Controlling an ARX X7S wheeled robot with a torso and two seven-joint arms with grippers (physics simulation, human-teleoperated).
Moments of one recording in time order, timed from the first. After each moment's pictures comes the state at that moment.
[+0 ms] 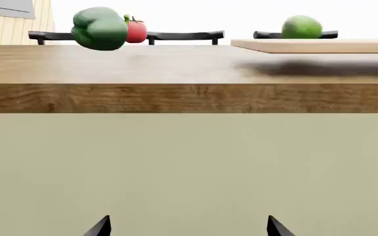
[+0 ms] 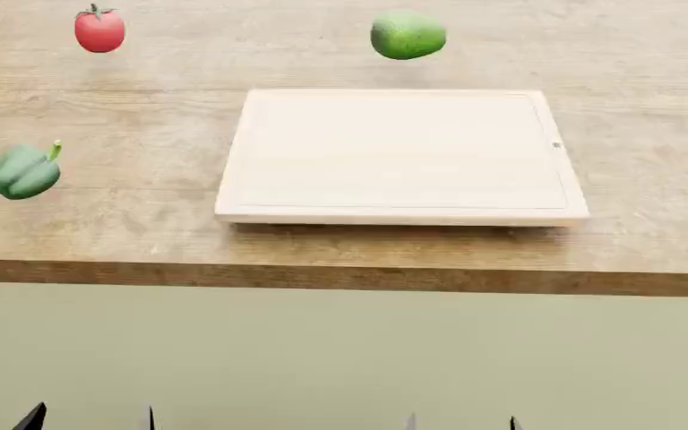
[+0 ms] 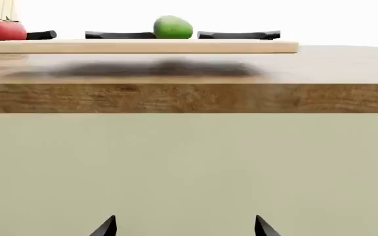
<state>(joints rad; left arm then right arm) 0.00 0.00 0.00 0.00 0.00 0.00 0.00 0.00 0.00 0.00 0.00 0.00 0.00 0.00</state>
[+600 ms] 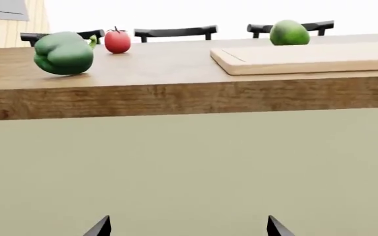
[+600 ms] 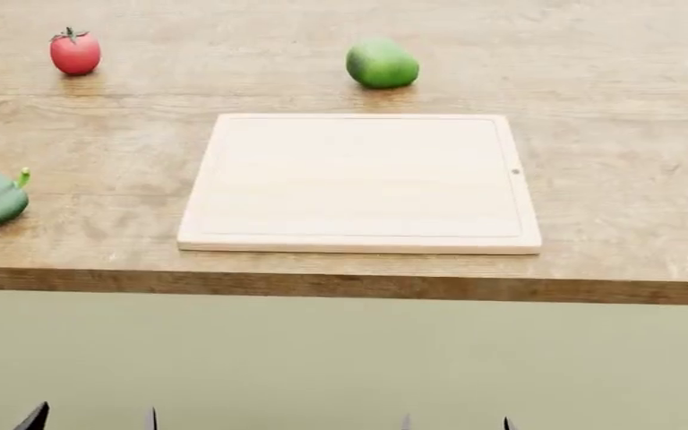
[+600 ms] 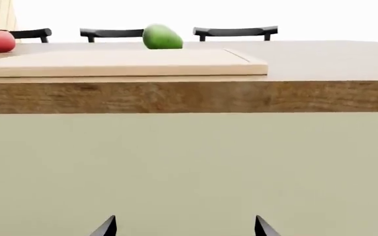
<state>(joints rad) -0.01 -0.05 0.07 0.00 -0.02 -0.03 -0.07 0.02 0.05 -0.06 0.03 0.06 0.00 0.05</state>
